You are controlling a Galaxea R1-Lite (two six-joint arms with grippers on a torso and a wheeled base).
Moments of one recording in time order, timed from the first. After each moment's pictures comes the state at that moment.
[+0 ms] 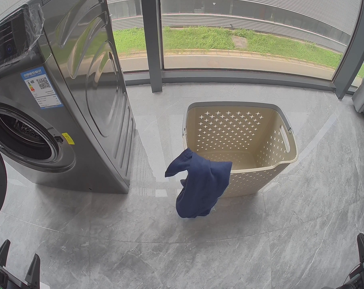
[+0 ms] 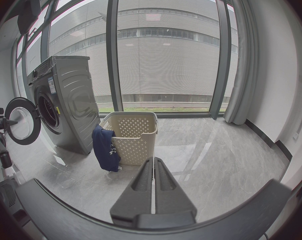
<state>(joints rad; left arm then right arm) 0.00 0.02 -0.02 0.00 0.02 -0.02 -0.01 0.02 -0.02 0.00 0.01 -0.02</state>
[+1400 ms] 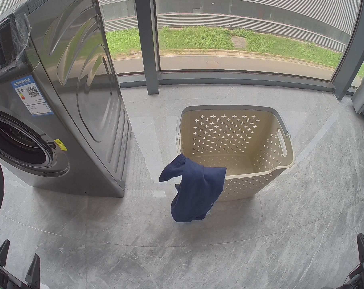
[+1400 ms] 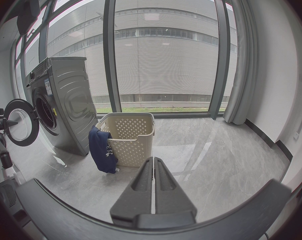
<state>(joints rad) 0.00 0.02 -0.02 0.00 0.02 -0.01 -0.01 0.02 -0.02 0.00 0.01 -0.01</state>
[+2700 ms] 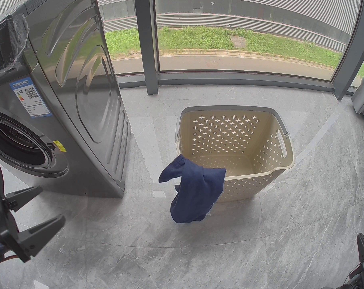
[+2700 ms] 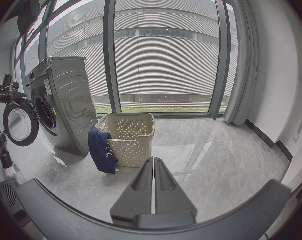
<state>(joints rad) -0.36 0.74 -0.35 -0.33 -0.26 -0.13 -0.01 0.02 -0.02 0.00 0.01 -0.01</state>
